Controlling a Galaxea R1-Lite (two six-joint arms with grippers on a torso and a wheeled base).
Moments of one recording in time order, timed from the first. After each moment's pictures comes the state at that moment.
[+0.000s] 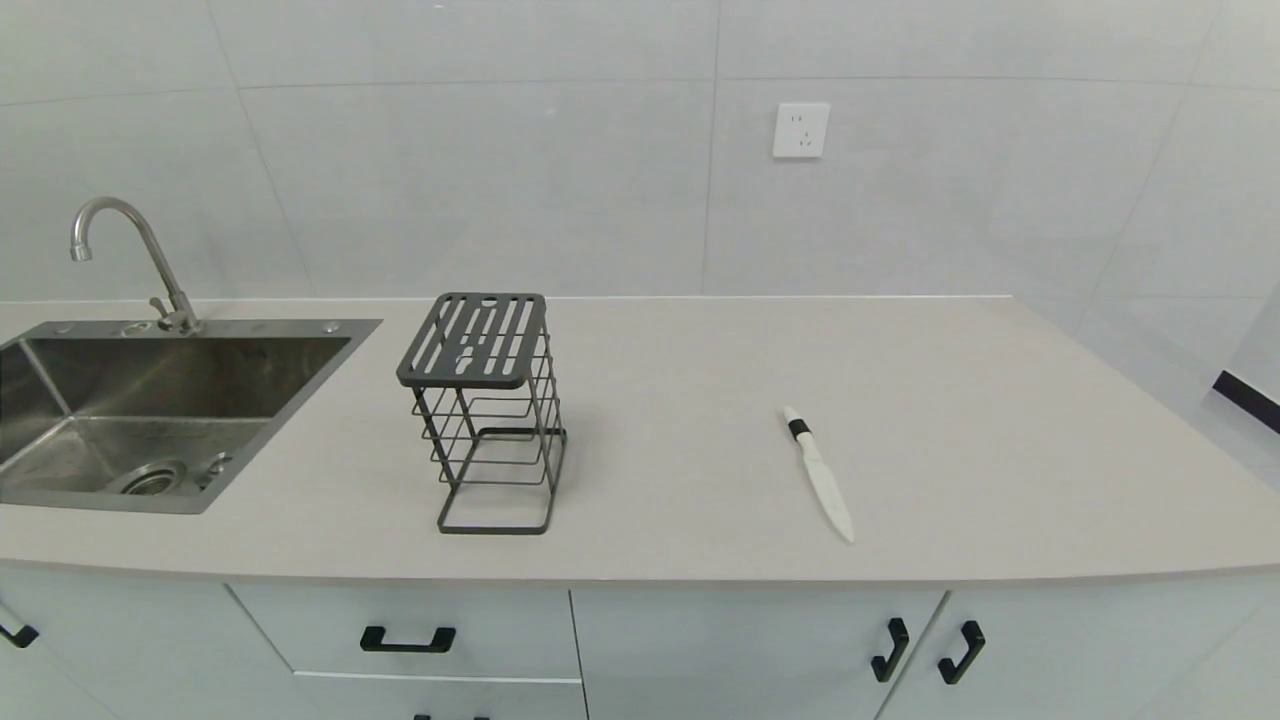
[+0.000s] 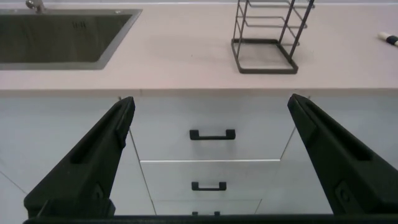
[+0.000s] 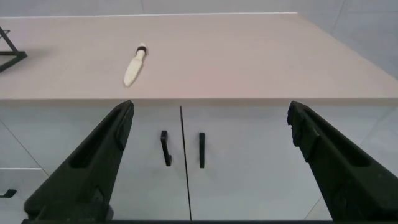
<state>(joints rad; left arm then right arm) 0.00 0.00 0.00 0.00 -0.04 0.00 0.00 0.00 0.00 0.01 0.03 0.01</state>
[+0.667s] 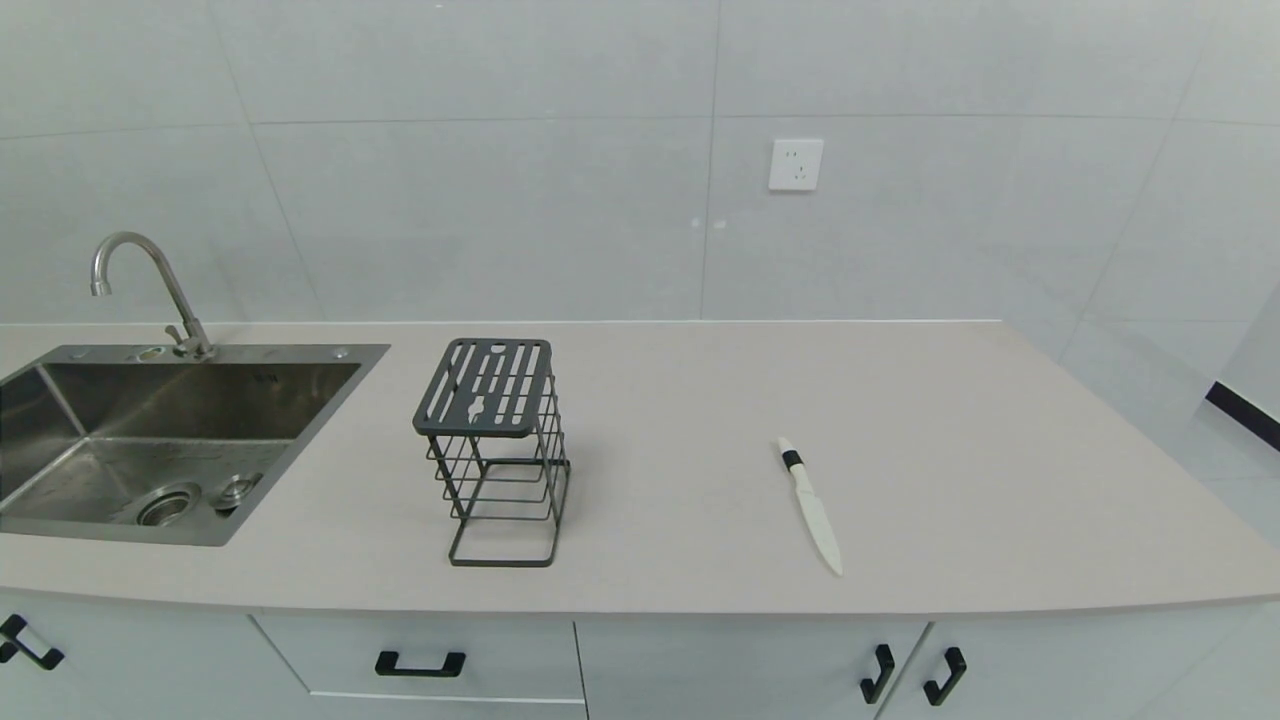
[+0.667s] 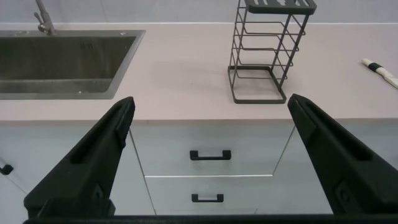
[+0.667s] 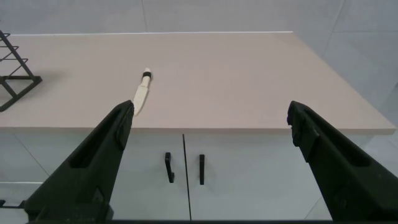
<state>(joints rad) 0.00 0.00 0.00 0.00 -0.04 0.00 0.00 0.00 0.00 0.01 0.03 0.01</state>
